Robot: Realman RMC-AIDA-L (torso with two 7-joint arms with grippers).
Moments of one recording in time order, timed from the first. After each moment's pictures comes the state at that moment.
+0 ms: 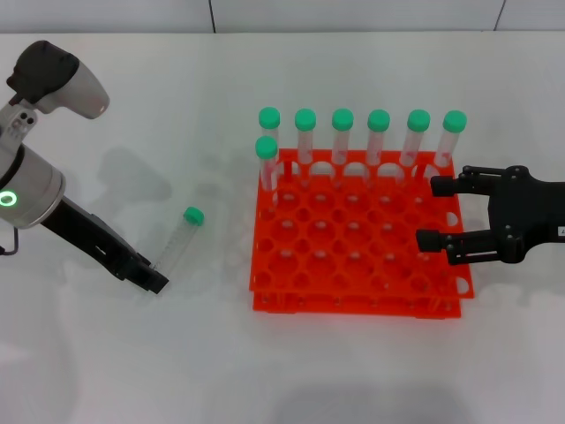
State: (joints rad) left arm -0.77 -2.03 0.90 0.76 2.71 1.60 -2.12; right arm 0.32 2.01 -1.14 -1.03 -1.70 -1.54 1.58
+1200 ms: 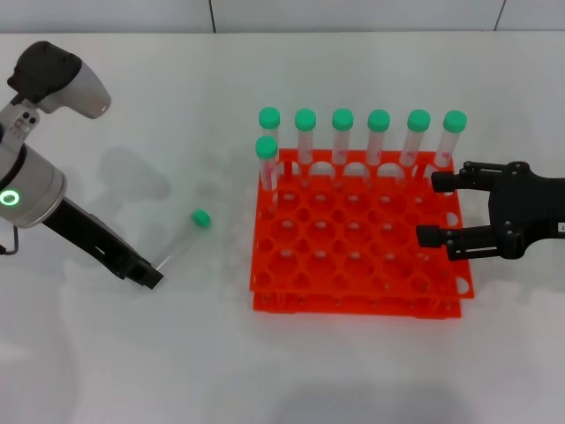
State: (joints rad) left arm -0.78 -2.03 0.91 0.75 2.72 1.59 -2.14; right arm 0.32 2.01 -1.14 -1.03 -1.70 -1.53 1.58
